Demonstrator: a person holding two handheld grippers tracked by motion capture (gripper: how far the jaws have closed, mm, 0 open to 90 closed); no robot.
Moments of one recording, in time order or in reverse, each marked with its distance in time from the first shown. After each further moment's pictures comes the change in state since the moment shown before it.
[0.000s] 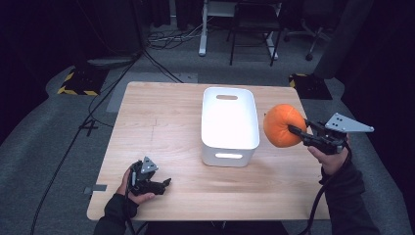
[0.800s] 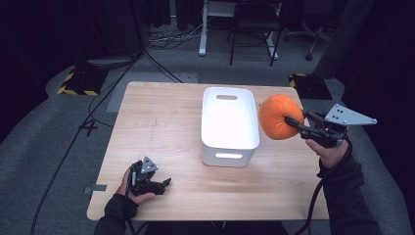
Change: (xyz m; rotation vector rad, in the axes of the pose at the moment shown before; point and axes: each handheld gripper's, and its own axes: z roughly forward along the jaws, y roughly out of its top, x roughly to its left) left arm 0.000 0.000 0.000 0.000 0.000 0.001; right arm 0.011 0.037 0.003 -0.053 0.029 -0.051
